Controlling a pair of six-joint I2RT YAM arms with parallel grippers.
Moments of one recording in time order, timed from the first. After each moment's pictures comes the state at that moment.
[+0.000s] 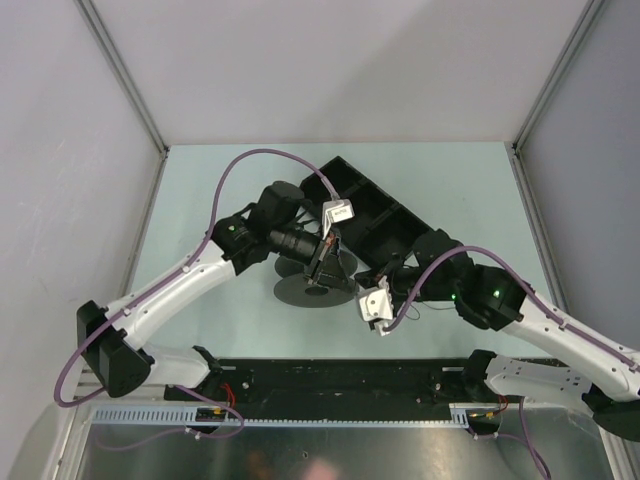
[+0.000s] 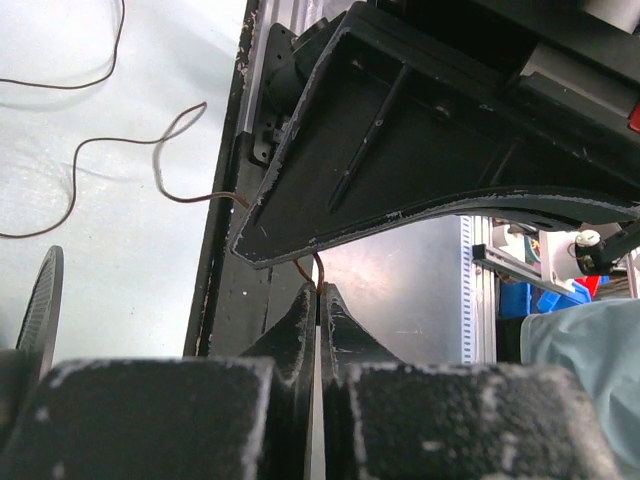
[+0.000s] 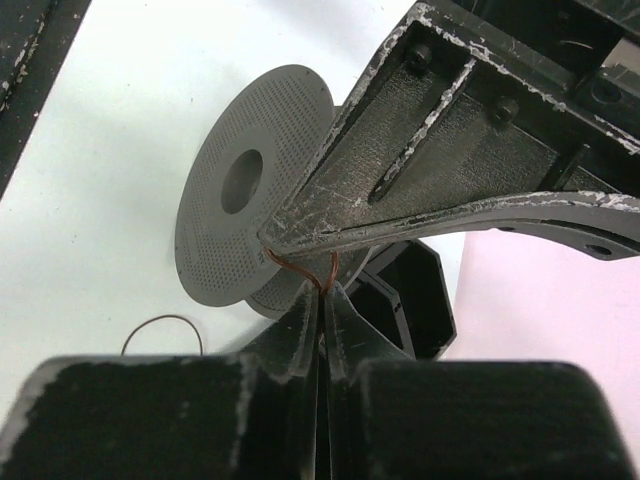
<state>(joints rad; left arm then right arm) -0.77 1.31 1.24 -0.57 0.93 -0.23 0.98 0.92 1.03 -0.57 -0.36 -1.10</state>
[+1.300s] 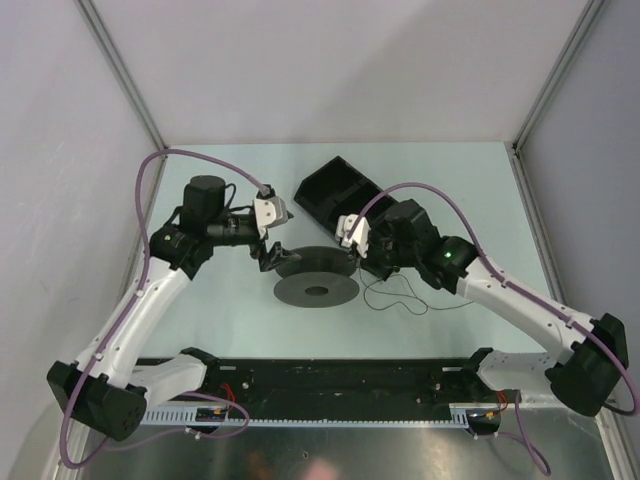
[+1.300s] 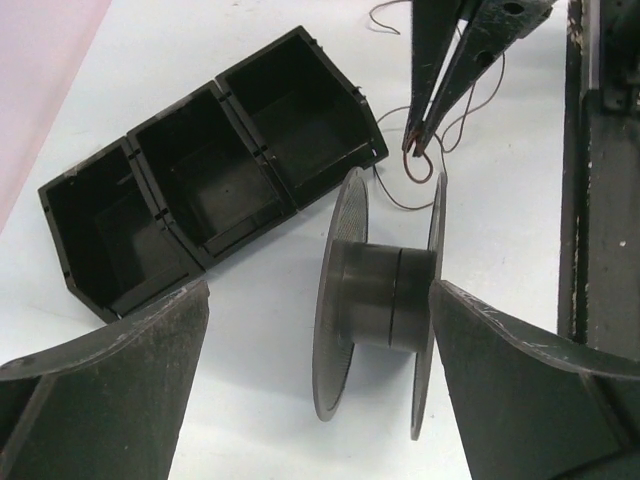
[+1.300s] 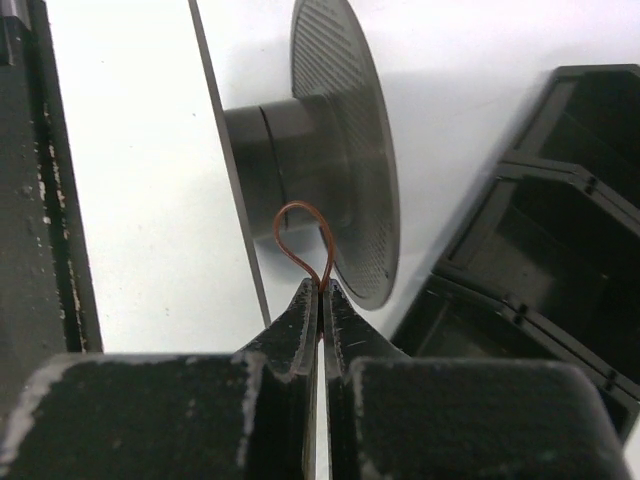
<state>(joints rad) -0.37 1.08 1.14 -0.59 0.83 0.59 0.76 1.19 1.05 -0.43 -0.39 -0.50</state>
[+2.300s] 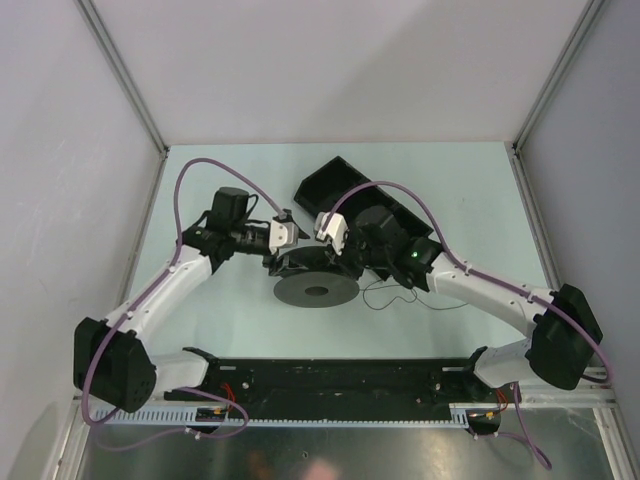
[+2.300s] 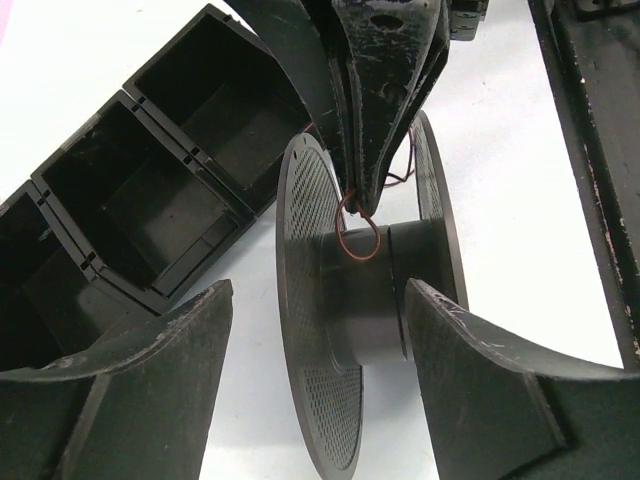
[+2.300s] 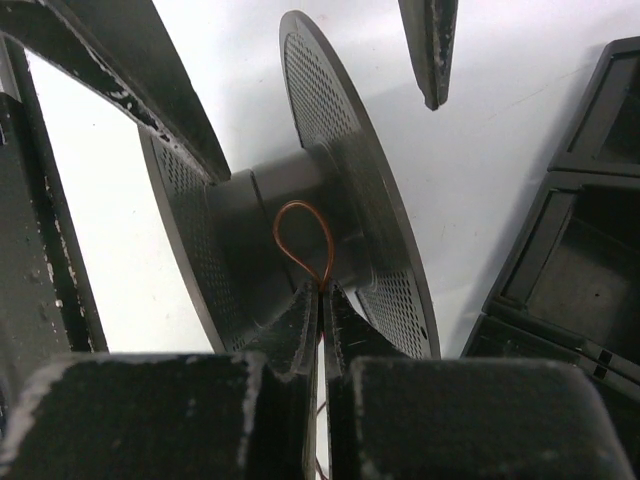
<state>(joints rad) -0.37 1.23 0.96 -0.47 1.01 0.92 0.85 1.38 1.05 -0.24 -0.30 -0.28</state>
